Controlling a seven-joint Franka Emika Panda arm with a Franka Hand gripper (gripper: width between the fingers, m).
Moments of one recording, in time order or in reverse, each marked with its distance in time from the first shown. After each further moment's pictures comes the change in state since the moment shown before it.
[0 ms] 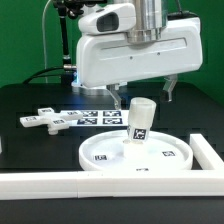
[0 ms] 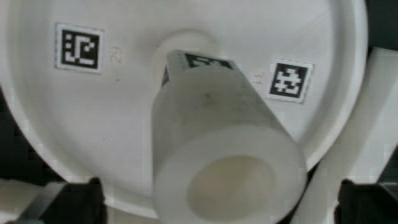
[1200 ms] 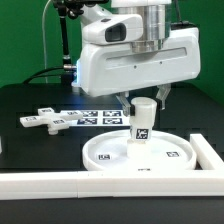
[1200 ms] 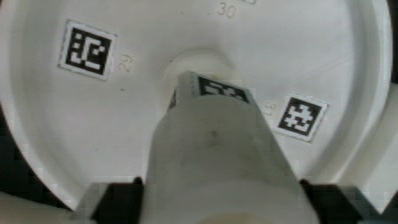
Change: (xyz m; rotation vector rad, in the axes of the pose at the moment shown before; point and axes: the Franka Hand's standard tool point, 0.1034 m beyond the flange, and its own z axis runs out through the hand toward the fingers) arm -0.004 -0.002 0.011 0.011 -0.048 -0.050
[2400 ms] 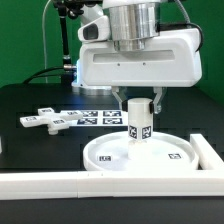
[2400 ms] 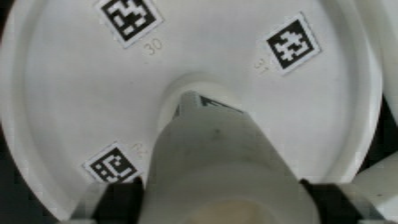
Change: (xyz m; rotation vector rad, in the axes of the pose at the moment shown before) arm -0.007 0.004 0.000 0.060 0.065 1.011
